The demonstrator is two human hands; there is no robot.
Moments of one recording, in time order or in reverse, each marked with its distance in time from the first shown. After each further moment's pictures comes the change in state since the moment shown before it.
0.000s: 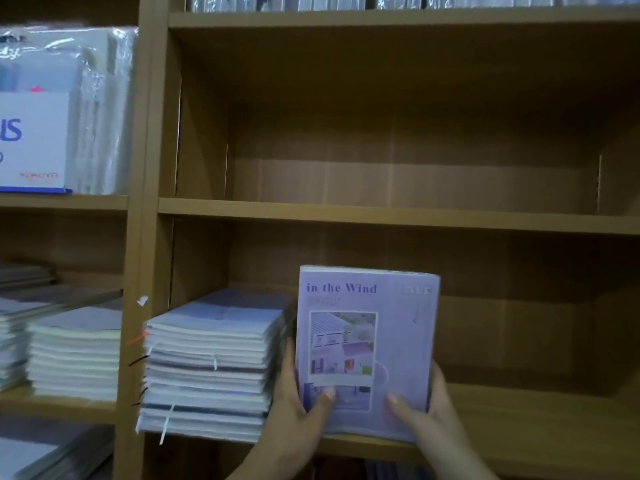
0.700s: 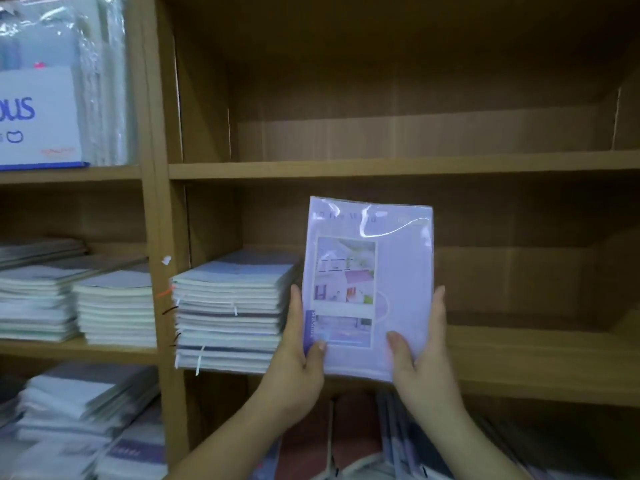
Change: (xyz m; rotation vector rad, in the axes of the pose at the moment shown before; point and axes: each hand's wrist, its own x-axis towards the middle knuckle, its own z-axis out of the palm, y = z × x) left_hand -0.045 0.046 -0.018 0.334 -0.039 -0.012; right_hand -0.055 -0.016 0.032 -0.321 0.137 -0.310
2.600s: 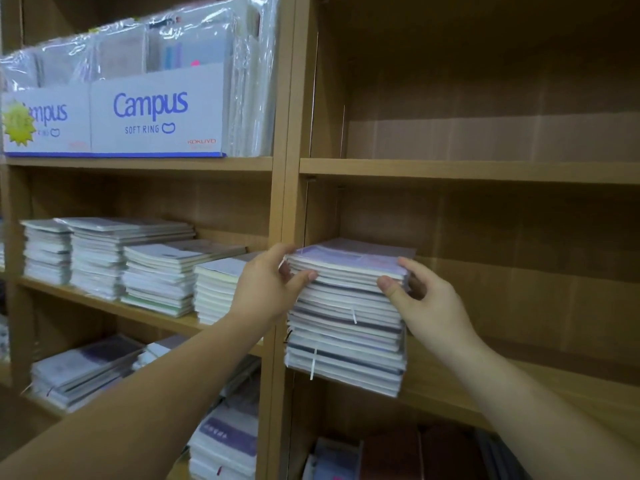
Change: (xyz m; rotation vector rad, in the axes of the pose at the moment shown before) left_hand 0.061 -0.056 -0.217 0.327 0.371 -0.086; right_hand 0.065 -0.094 0.151 -0.067 -0.357 0.002
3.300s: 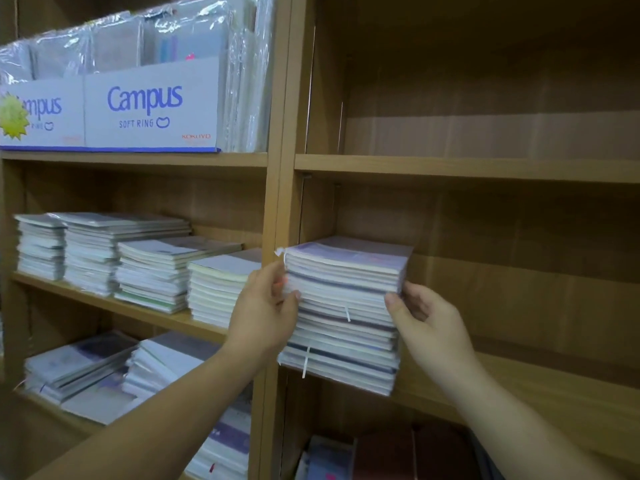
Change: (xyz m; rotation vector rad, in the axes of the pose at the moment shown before) left_hand -0.044 -0.008 0.018 -0.100 0.068 0.028; right_hand -0.022 0.019 0.005 0.202 0.020 -0.007
